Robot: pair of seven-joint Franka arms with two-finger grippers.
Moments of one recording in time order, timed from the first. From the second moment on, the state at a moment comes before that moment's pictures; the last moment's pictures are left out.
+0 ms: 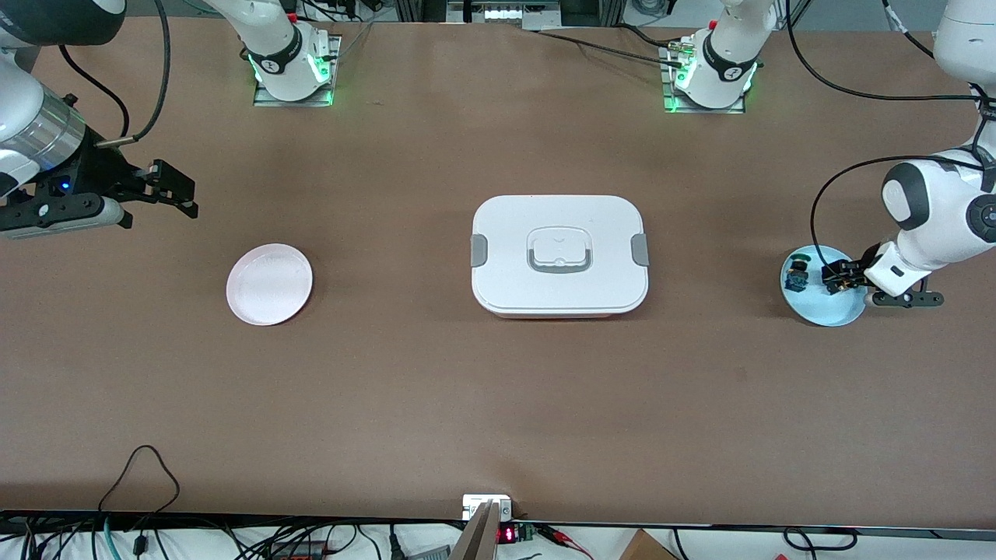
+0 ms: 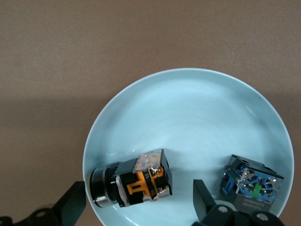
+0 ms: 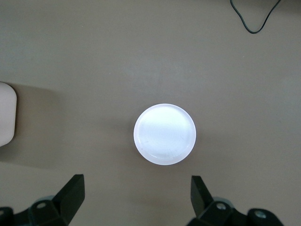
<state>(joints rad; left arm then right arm) 0.45 0.45 -0.07 -2.11 0.15 2.52 0.24 0.08 0.03 0.02 -1.66 0.04 1.74 -0.06</state>
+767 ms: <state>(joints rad) 0.47 0.49 -0.07 -2.09 0.13 2.60 0.19 0.08 0.03 0.02 -1.66 0.04 1.74 -0.06</state>
